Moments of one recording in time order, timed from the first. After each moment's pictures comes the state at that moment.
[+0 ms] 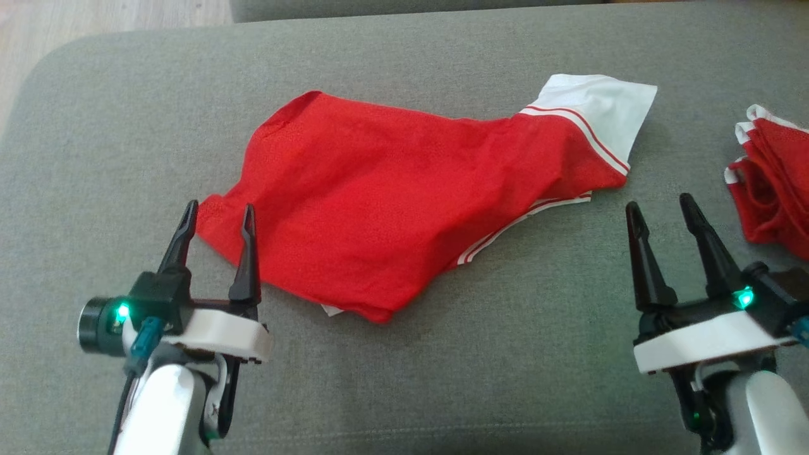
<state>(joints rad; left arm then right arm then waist) -0.16 0.16 -0.25 0.16 -0.14 0.12 -0.26 -0.04 -0.13 0.07 -0.04 0.24 0.12 -0.05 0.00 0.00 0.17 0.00</state>
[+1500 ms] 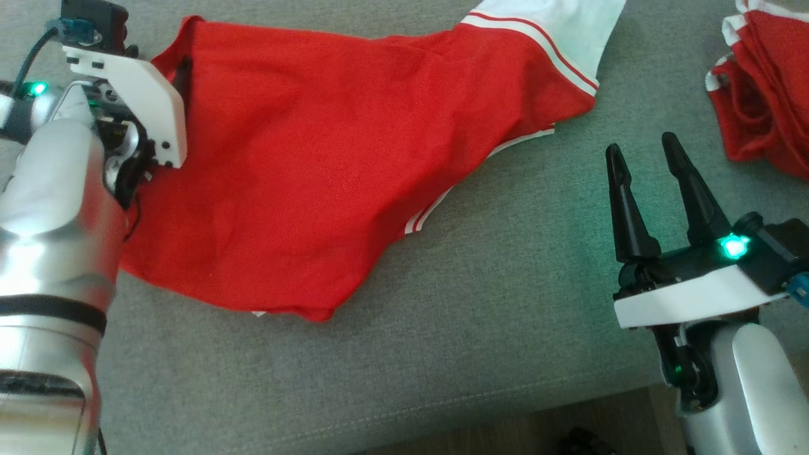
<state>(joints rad) -0.97 0.26 -0.35 0.95 -0.23 -0.12 0.18 -0.16 -0.11 0.12 -0.08 0.27 0.12 -0.05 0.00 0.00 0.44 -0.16</state>
